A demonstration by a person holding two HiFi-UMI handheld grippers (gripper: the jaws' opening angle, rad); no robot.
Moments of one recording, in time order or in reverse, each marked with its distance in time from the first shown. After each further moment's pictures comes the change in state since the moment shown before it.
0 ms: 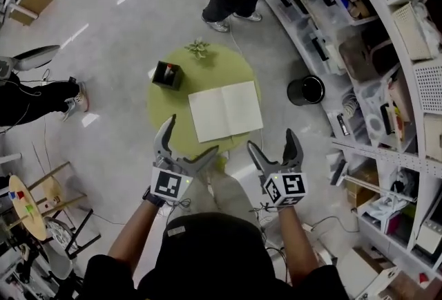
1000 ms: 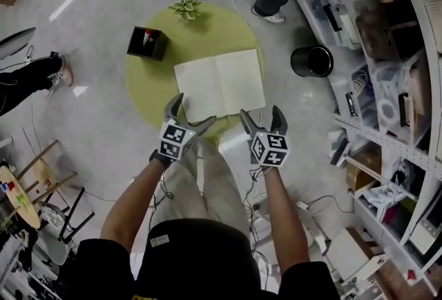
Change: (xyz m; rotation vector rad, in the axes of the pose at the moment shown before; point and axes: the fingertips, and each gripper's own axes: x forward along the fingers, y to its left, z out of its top) left arm 0.088 -0.029 -0.273 -0.304 0.408 -0.104; right arm 0.103 -0.070 -0.211 0.110 0.290 -0.098
